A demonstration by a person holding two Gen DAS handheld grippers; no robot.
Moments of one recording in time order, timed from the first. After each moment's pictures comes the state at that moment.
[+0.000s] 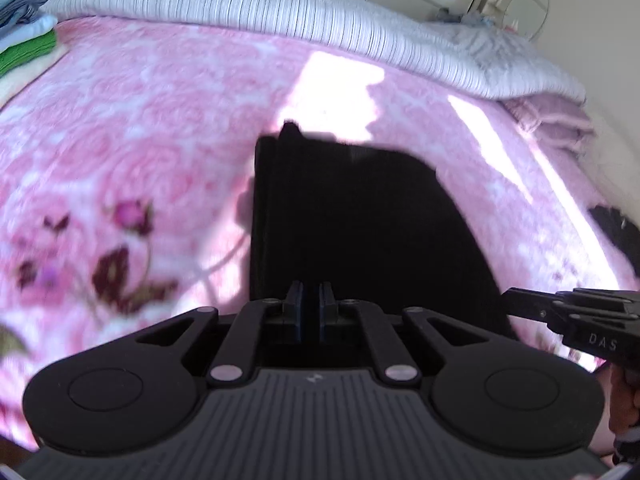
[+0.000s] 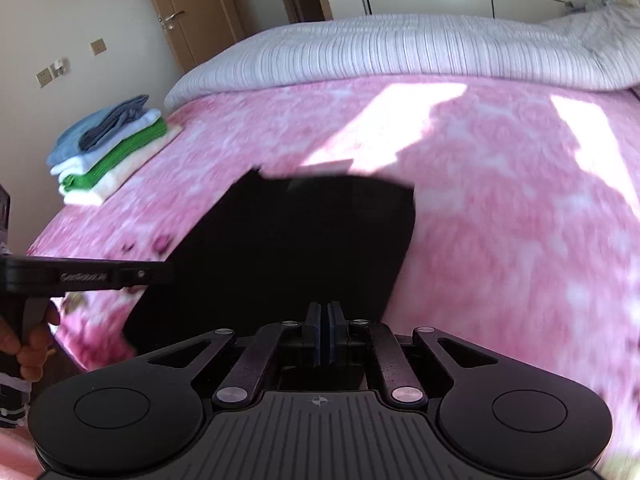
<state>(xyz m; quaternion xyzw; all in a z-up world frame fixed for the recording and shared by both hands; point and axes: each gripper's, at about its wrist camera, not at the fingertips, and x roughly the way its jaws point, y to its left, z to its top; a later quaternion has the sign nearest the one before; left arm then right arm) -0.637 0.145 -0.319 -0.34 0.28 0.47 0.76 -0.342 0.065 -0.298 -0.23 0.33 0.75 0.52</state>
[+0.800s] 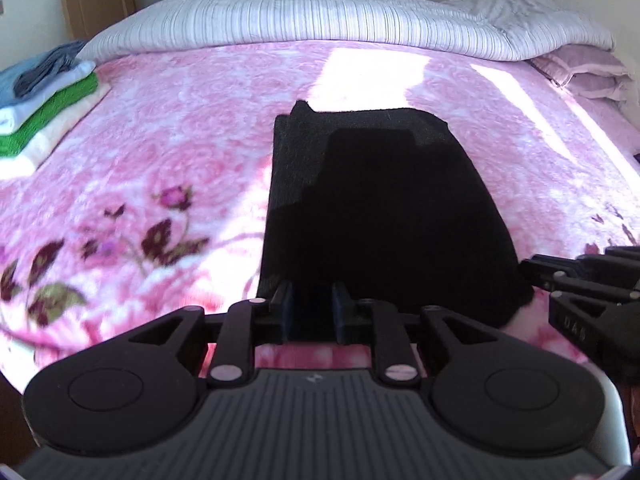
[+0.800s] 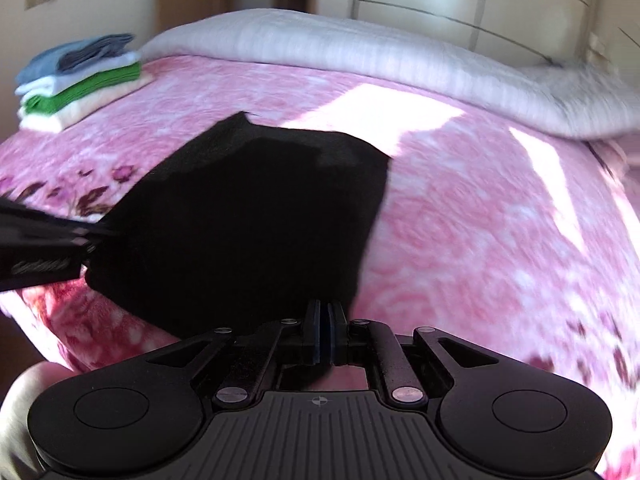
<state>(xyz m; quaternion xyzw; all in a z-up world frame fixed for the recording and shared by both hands) -0.606 0.075 -0.309 -0.25 0.33 0.54 0.73 -0.381 0.023 -0.325 -0.32 0.24 0.69 0.60</state>
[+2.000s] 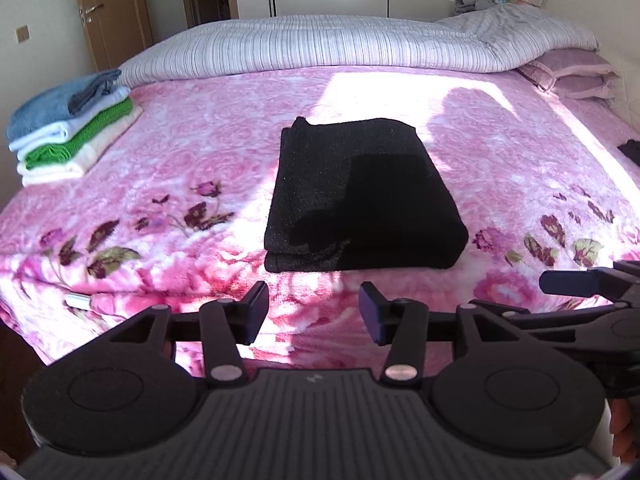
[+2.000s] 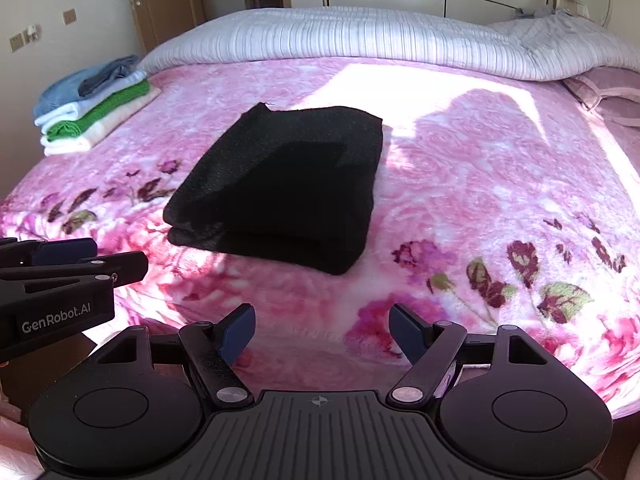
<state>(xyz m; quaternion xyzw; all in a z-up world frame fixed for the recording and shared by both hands) -0.602 -0.037 -0.264 -0.21 0.32 0.57 0.72 -0.392 -0.071 -0.288 -0.28 0.31 0.69 0.60</state>
